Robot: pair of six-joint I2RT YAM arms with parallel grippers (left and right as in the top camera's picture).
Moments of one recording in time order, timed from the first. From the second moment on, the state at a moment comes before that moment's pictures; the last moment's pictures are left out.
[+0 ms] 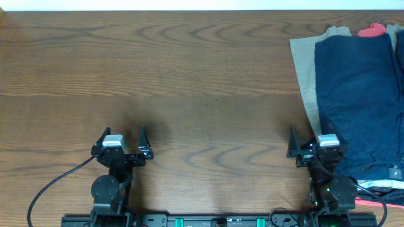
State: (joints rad) left arm -0.07 0.01 0.02 -0.11 -0.05 -0.13; right arm 0.03 0.01 0.01 -0.07 -0.04 -0.10
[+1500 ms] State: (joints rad) left arm -0.07 0.01 0.02 -0.11 -0.10 -0.15; right arm 0.03 0.02 0.01 0.07 0.05 -0.10
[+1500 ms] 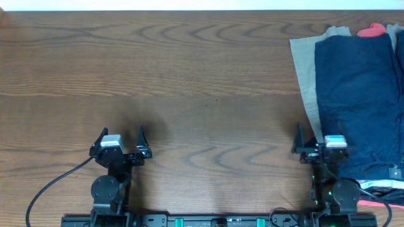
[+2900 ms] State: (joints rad) left arm -0.07 1.16 0.76 -0.34 -0.14 -0.23; right arm -0.05 1.46 0.99 -0.31 0.10 -0.26
